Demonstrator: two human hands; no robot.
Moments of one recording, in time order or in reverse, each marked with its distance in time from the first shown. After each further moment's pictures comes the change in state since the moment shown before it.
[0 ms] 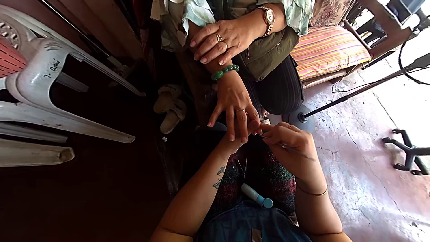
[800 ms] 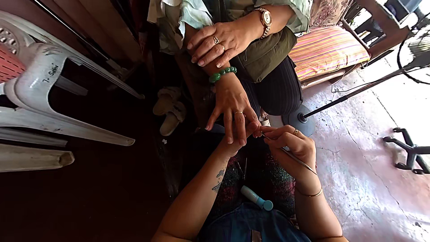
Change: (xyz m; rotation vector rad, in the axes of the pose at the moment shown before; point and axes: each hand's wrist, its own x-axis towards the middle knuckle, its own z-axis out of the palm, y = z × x) left_hand 0.000 -0.002 -0.001 -0.065 -0.032 0.039; right_hand -0.011 0.014 0.013 0.135 0.193 -0.079
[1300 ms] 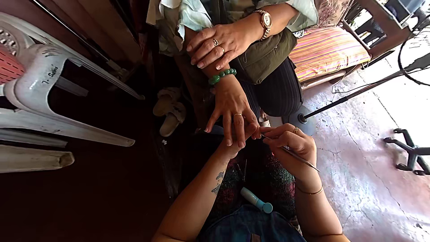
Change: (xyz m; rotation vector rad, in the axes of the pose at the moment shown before) left_hand 0.000 -0.005 0.000 -0.038 0.016 0.048; right_hand 0.005 0.004 -0.005 0.086 -0.041 0.000
